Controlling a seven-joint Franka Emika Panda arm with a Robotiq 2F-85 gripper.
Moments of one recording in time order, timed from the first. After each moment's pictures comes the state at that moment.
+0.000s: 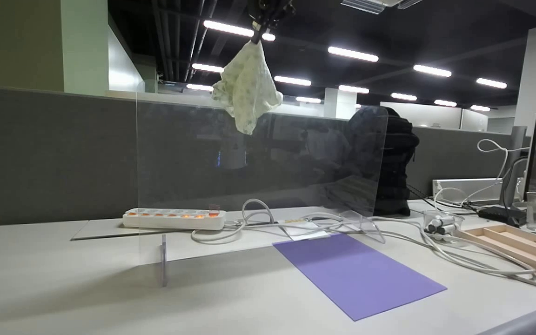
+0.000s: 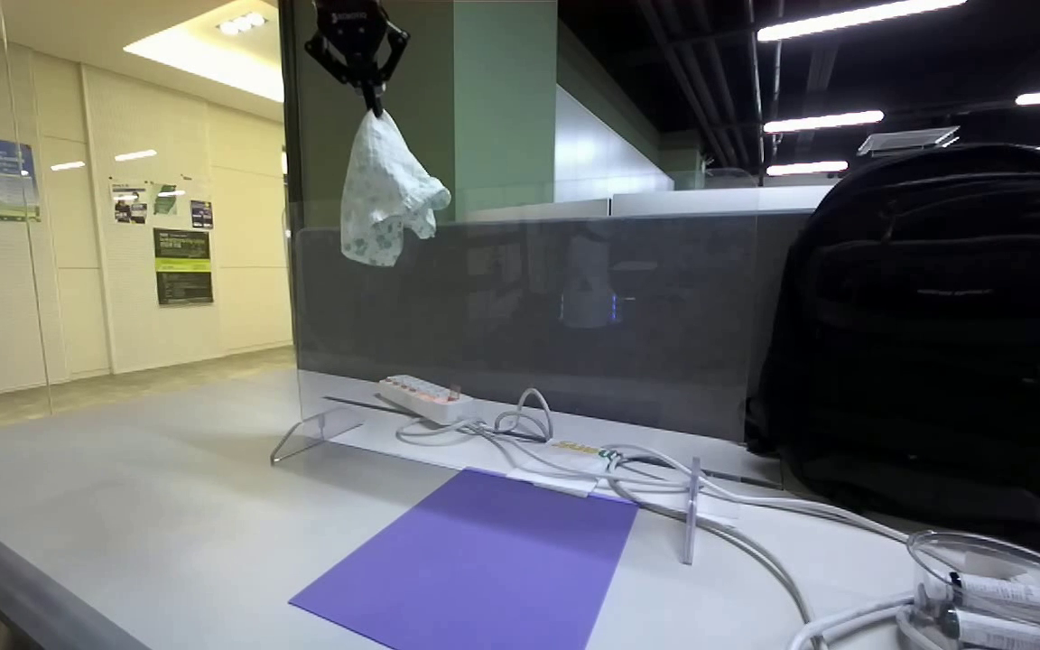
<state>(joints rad) 0.19 -0.30 0.02 -2.19 0.16 2.53 -0.35</state>
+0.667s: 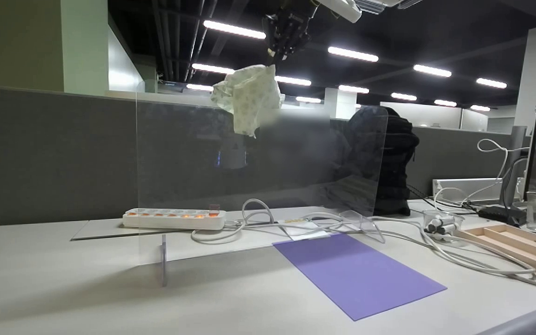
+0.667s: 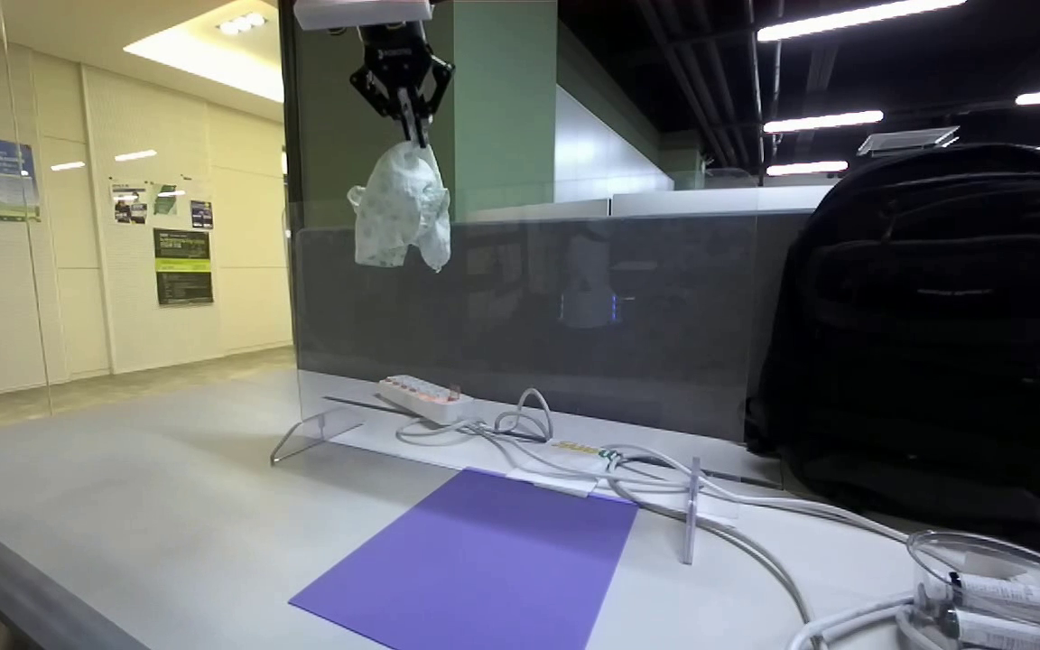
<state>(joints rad) 0.16 -0.23 -0.04 -2.22 0.20 2.62 -0.36</state>
